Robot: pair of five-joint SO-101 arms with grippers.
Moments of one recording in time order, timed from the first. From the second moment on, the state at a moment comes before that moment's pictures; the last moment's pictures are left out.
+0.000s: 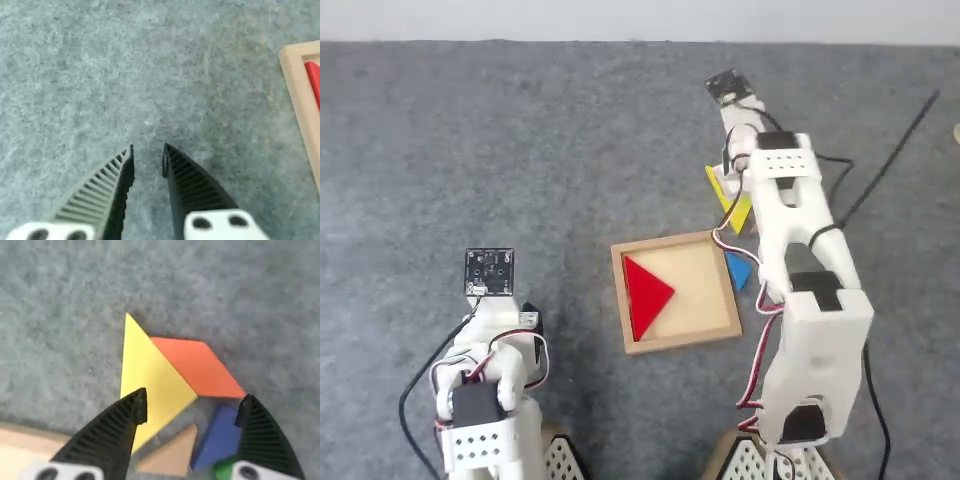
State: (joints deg) left arm -15.0 -102.8 97.2 72.0 -1.5; right arm -9.0 29.7 -10.6 55.6 20.2
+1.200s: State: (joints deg) left arm -15.0 -102.8 97.2 72.0 -1.5; right arm -6.6 39.9 -17.4 63.2 23.9
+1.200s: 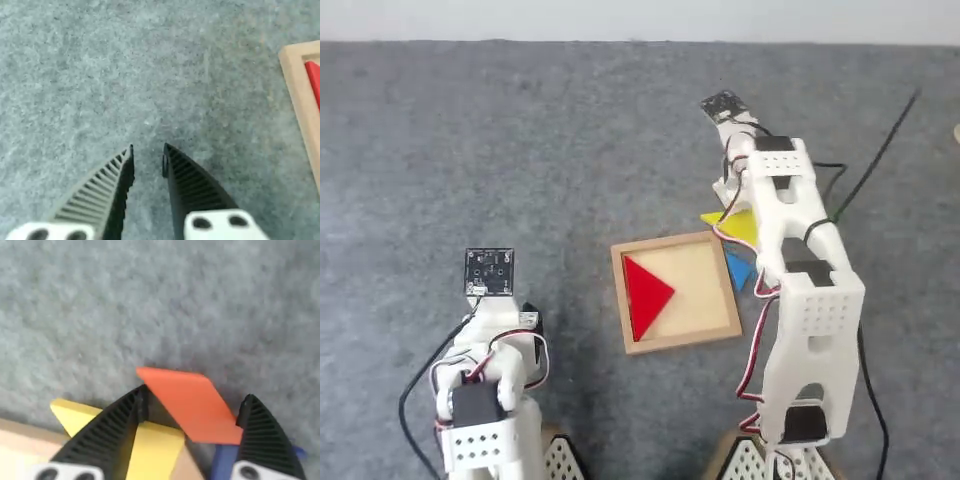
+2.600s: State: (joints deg) left arm -15.0 -102.8 97.2 72.0 -1.5; right arm -8.4 15.0 17.6 60.8 26.4
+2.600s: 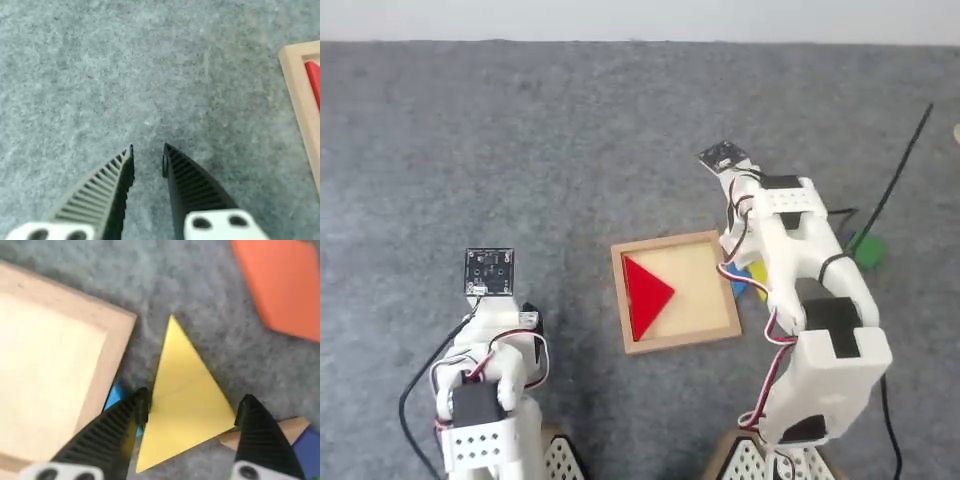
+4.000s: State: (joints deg) left arm -15.0 -102.8 97.2 72.0 -1.5; right arm -6.2 13.6 23.1 62.2 20.0
